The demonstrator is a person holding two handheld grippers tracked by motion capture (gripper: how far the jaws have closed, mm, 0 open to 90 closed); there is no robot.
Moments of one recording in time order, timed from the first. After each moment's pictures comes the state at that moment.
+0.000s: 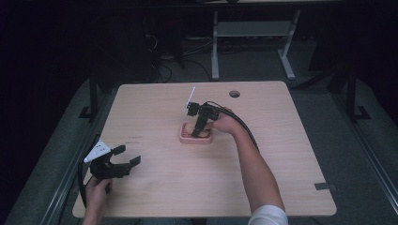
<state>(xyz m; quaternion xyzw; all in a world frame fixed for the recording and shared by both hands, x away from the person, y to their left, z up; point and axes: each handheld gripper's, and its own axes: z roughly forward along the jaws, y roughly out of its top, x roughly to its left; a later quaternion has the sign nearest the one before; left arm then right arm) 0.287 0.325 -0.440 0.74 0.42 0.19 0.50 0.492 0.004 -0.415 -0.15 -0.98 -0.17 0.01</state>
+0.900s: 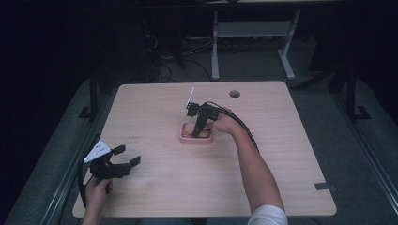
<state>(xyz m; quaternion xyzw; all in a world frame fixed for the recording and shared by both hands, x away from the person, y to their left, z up) 0.287 0.326 -0.440 0.74 0.42 0.19 0.50 0.493 0.006 -0.417 -0.15 -0.98 -0.16 0.01</state>
